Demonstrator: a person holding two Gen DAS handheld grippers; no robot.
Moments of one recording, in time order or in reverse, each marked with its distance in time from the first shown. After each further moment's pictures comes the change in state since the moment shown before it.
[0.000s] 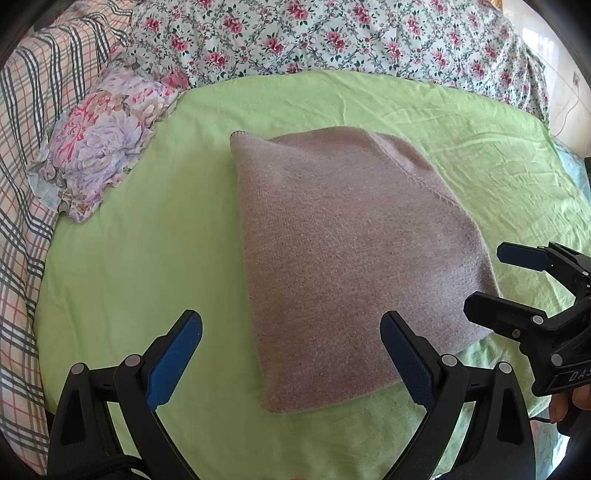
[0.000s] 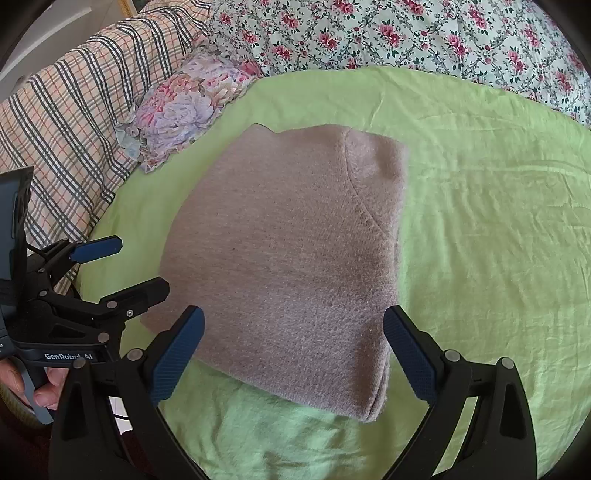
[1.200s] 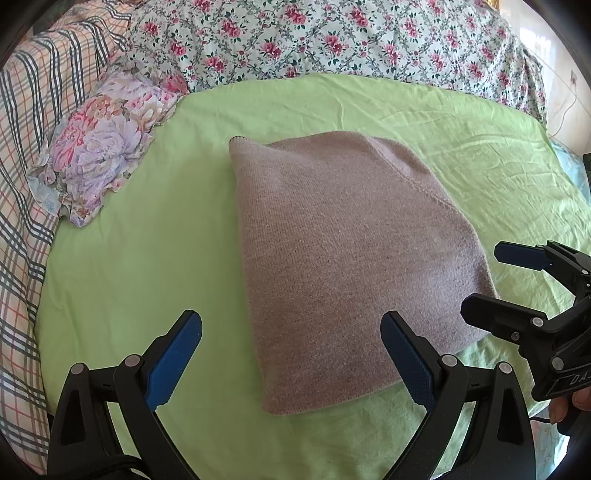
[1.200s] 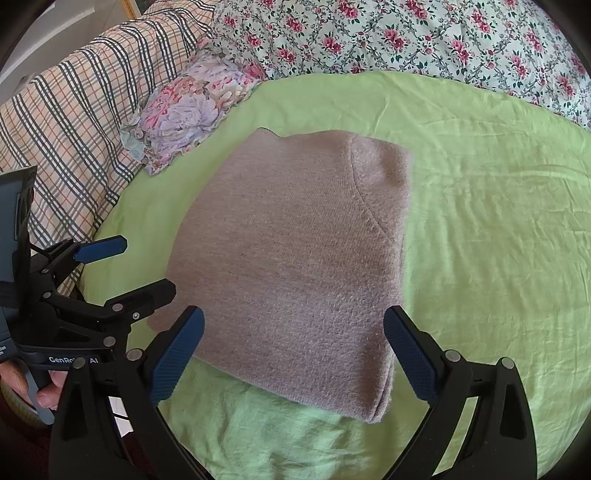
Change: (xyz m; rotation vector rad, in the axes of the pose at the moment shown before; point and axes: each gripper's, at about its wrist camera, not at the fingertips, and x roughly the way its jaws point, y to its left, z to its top) left arm -0.003 0.002 0.002 0.010 -0.011 -0.004; right arm -0.006 0.006 0.002 -0.007 -0.007 0.006
